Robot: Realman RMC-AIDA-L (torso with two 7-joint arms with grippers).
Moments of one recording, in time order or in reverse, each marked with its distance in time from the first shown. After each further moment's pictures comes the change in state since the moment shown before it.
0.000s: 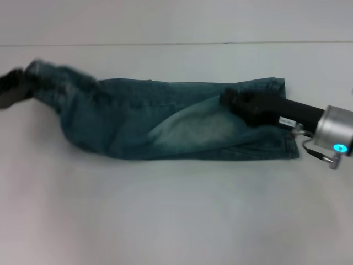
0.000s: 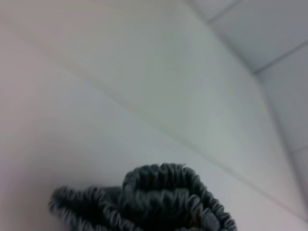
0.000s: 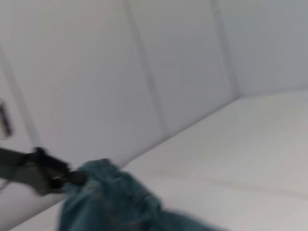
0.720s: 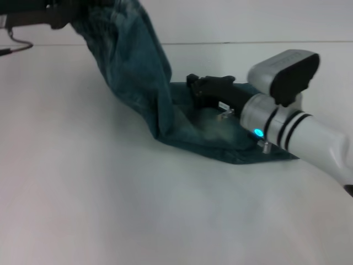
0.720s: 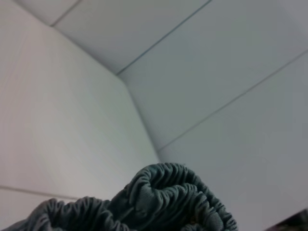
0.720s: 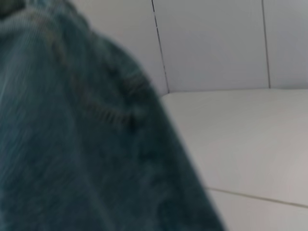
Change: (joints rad) left arm -0.203 0.011 0.012 0.001 -0.169 0.136 -0.010; right arm 0.310 0.024 0.134 0.509 0.414 0.450 -0.636
